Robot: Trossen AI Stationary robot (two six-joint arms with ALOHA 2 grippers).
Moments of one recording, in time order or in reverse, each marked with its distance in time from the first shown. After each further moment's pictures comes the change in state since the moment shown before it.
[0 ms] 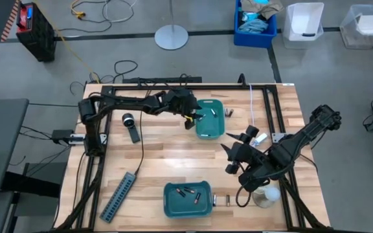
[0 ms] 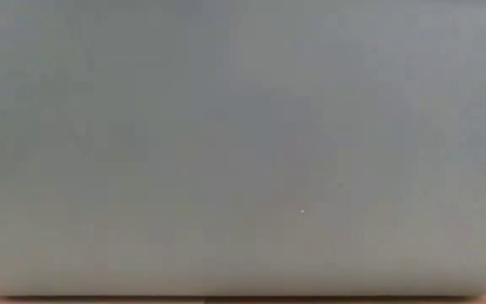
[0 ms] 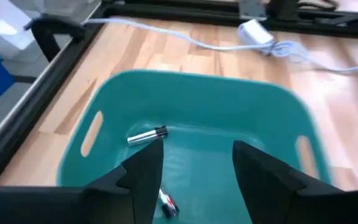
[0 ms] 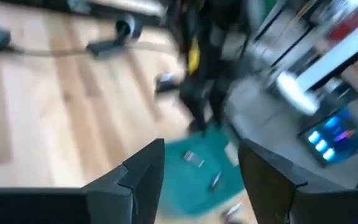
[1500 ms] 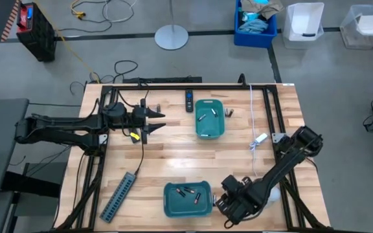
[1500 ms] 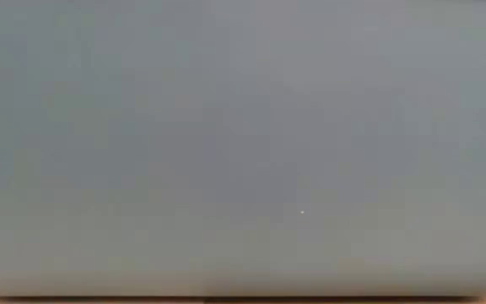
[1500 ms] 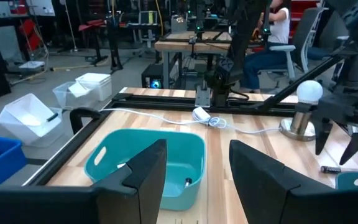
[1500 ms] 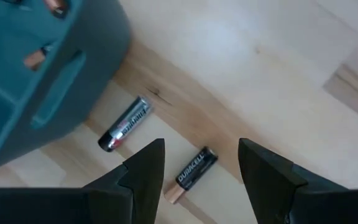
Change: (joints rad) left arm -0.145 -0.923 -0.716 0.229 -0.120 -0.096; right arm 0.142 0.406 -0.104 0.255 -0.785 1.049
